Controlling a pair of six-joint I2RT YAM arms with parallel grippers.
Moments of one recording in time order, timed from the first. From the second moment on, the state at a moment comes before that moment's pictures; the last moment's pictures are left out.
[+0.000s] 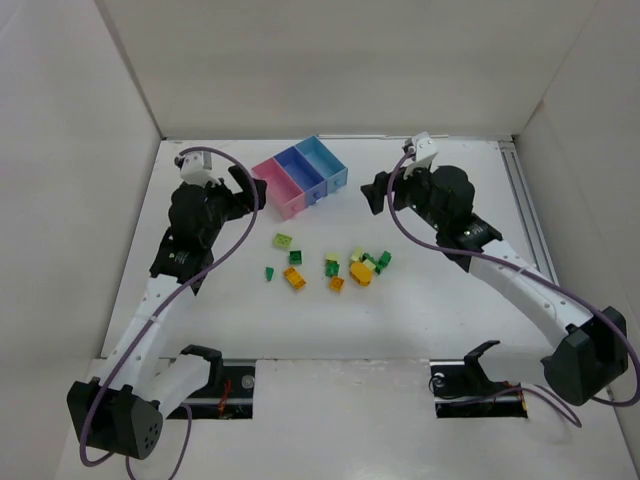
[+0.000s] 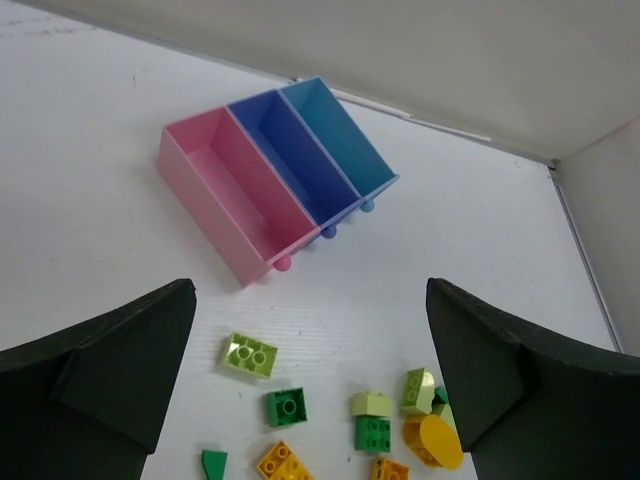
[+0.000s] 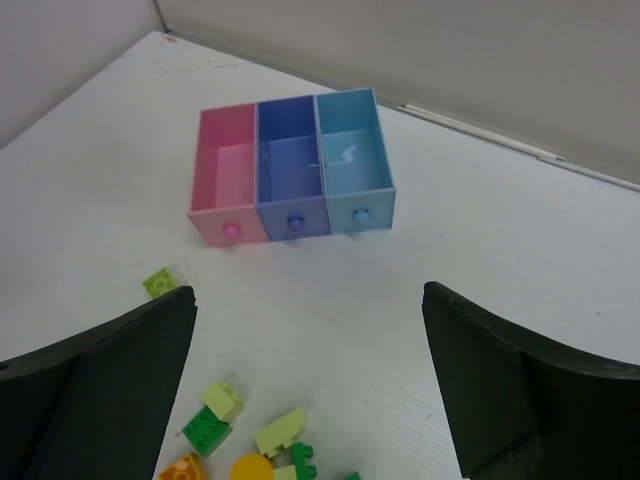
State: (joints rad) left arm -0.24 0.96 0.85 -0.05 -0.01 -0.48; right arm 0.51 1.24 1.01 0.11 -0.05 0.08
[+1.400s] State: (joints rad) left arm -0.45 1.66 0.94 -0.21 -0.28 -0.52; right arm 0.45 1.25 1.00 -0.05 -0.08 0.12
